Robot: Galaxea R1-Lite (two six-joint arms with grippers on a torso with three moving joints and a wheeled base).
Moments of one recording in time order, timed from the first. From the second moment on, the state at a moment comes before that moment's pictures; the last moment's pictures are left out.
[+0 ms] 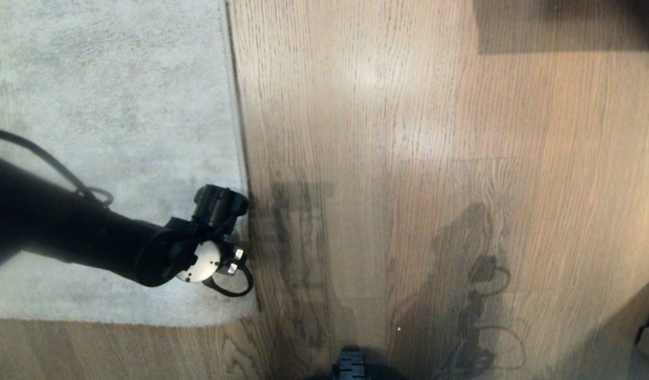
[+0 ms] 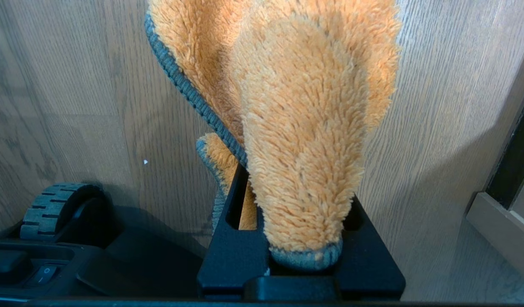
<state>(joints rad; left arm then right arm) -0.38 1.95 -0.95 -0.19 0.62 0.03 0.01 0.00 0.00 0.02 0.02 -0.06</state>
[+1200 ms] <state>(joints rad) -0.41 1.89 -0.99 -0.13 0.62 0.01 0.01 0.00 0.00 0.02 0.02 -0.06</state>
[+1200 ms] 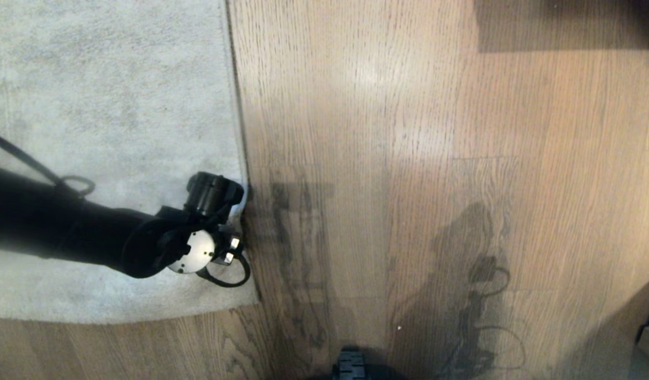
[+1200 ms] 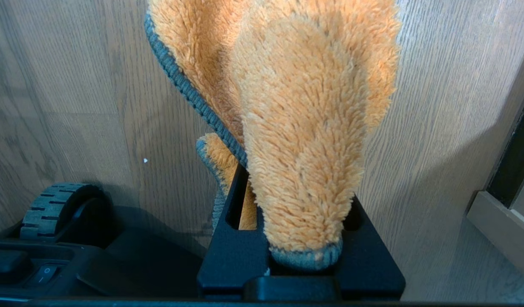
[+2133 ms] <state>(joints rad) -0.47 1.84 -1.05 -0.04 0.55 -0.04 0.01 0.00 0.00 0.01 0.02 -0.06</state>
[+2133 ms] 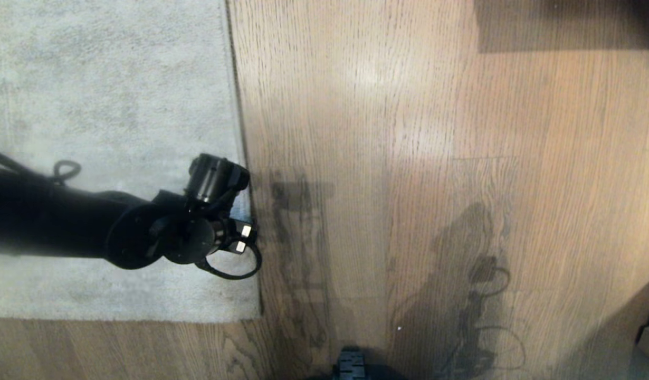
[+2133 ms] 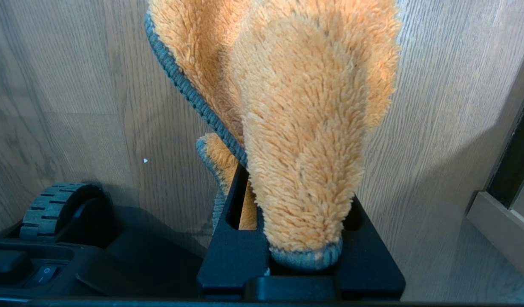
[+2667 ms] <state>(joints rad) -0.46 1.96 -1.18 -0.03 0.54 -0.04 0.01 0.00 0.00 0.02 0.02 -0.06</state>
